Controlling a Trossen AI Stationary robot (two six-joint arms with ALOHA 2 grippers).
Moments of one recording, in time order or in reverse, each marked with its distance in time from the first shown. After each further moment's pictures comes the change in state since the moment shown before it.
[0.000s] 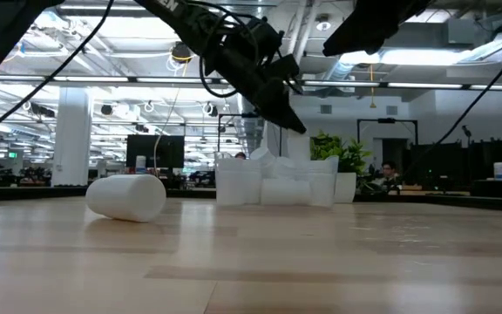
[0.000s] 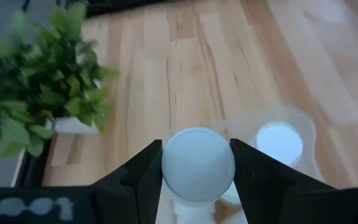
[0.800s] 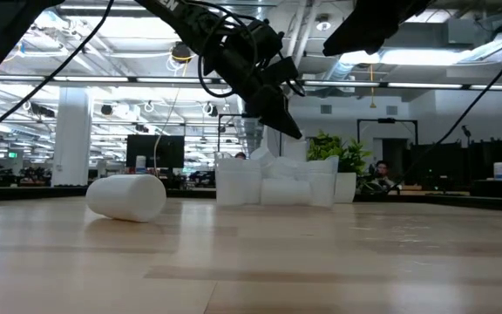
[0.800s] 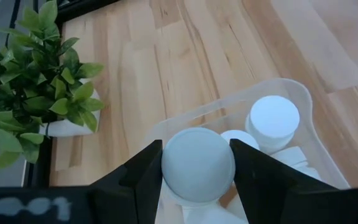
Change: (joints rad) left arm -0.004 0.002 0.000 -0.056 -0.008 0.148; right arm 0.001 0.000 0.000 0.000 0.001 0.000
